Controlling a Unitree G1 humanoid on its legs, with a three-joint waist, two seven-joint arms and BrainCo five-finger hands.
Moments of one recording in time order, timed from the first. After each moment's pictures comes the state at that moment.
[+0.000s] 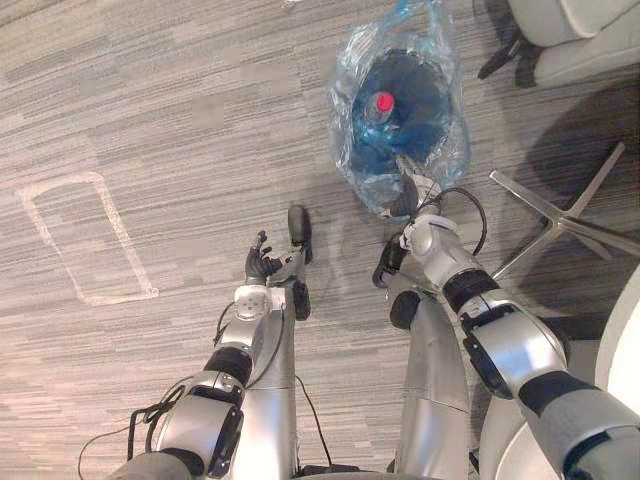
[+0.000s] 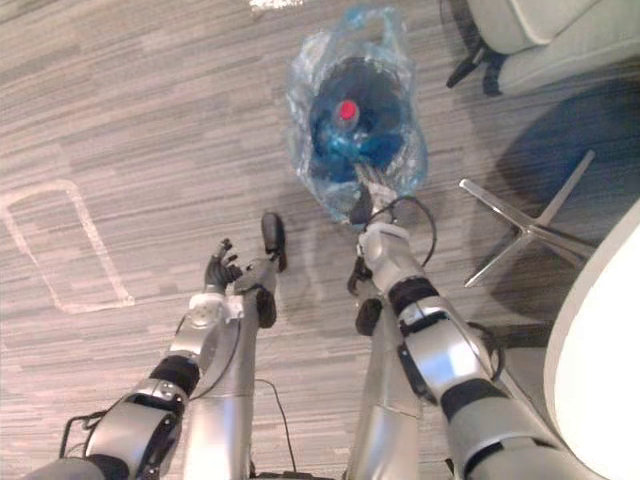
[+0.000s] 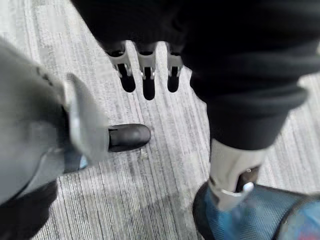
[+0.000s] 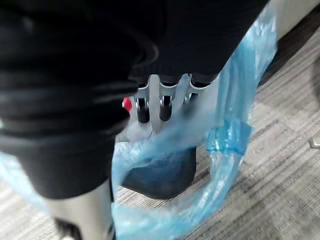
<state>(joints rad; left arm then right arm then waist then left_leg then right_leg) -0.58 0.12 -0.08 0.88 -0.20 -0.19 0.24 -1.04 -0.25 0.32 1.10 -0.63 0.00 -0.37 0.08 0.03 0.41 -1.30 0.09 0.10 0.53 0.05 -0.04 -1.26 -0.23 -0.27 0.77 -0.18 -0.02</state>
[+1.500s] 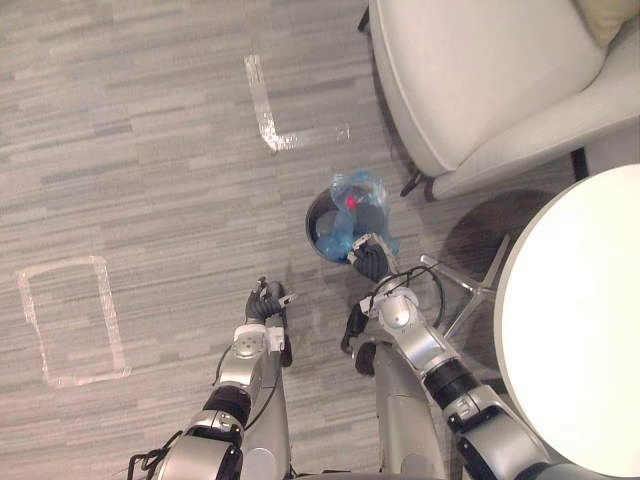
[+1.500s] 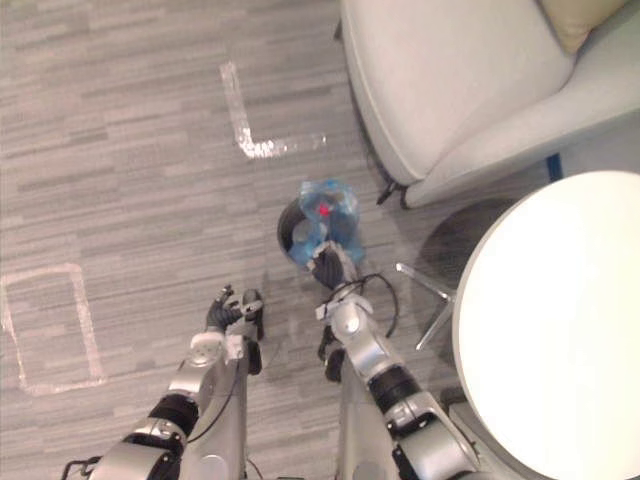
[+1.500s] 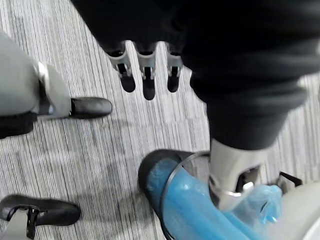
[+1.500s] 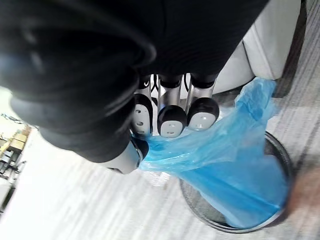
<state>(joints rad) -0.31 0.06 -0.06 0.85 -0.12 -0.12 0.20 -0.38 -0.11 0.35 0.39 -0.30 -0.03 -0.28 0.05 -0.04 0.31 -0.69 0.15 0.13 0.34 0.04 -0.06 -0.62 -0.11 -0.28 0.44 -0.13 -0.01</state>
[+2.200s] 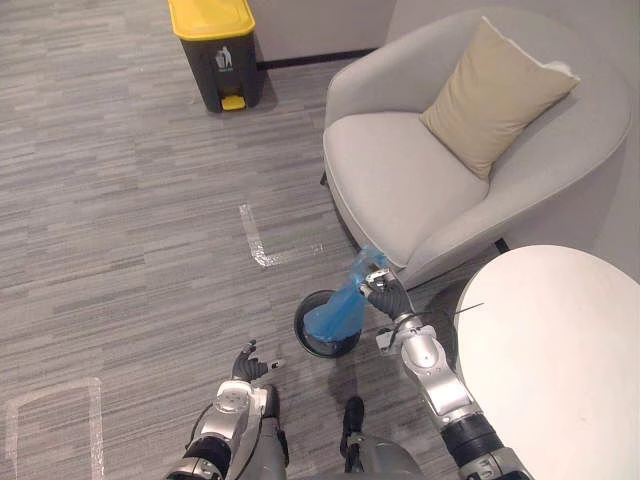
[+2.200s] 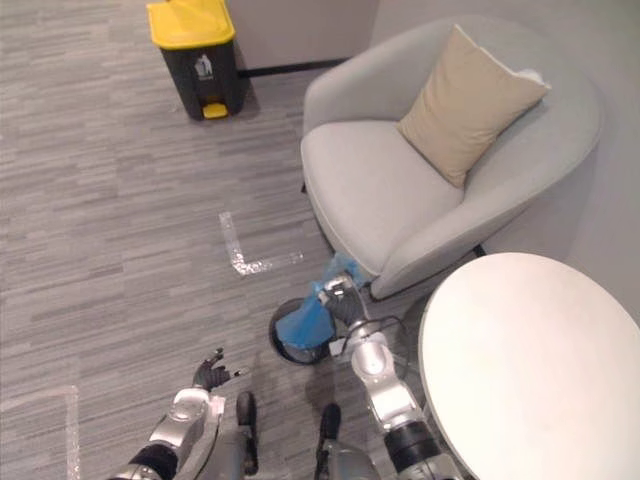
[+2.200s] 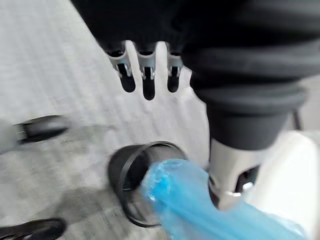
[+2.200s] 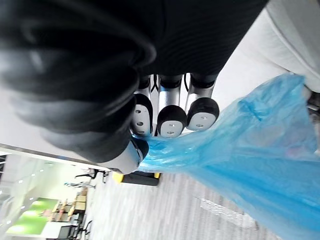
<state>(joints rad) -0.12 0.17 -0.20 0.75 -0.02 -0.10 0.11 -0.14 -0.15 0.25 0.20 -0.08 -0.10 -0.08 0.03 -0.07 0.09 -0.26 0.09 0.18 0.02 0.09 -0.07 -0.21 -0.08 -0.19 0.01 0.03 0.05</state>
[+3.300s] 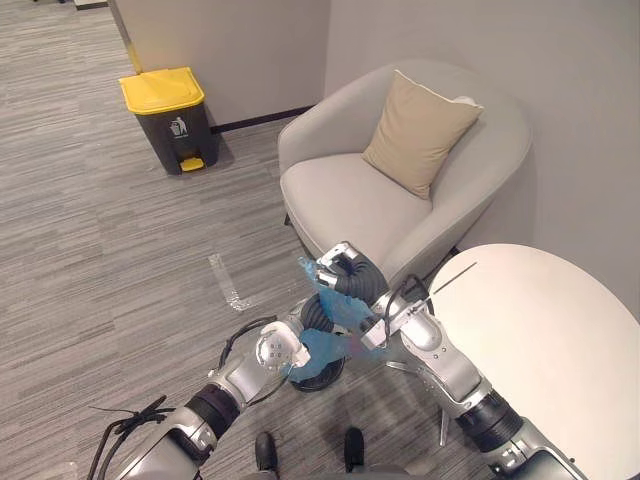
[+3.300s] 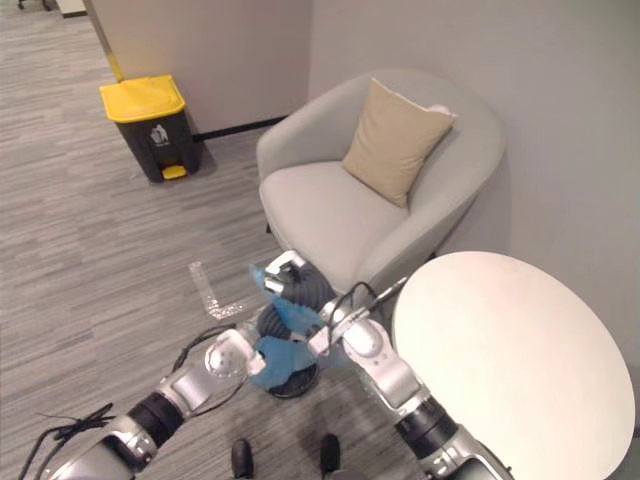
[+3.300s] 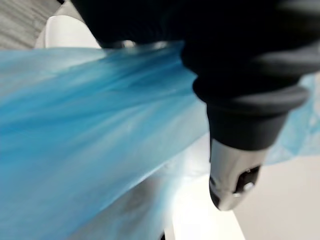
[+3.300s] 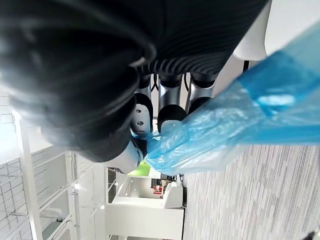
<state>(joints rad) -0.37 0.30 -0.66 0.51 0.26 -0.19 0.06 -0.31 -0.32 0.56 -0.07 0.36 -0.14 0.10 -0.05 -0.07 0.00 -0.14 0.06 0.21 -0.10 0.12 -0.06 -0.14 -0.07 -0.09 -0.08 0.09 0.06</state>
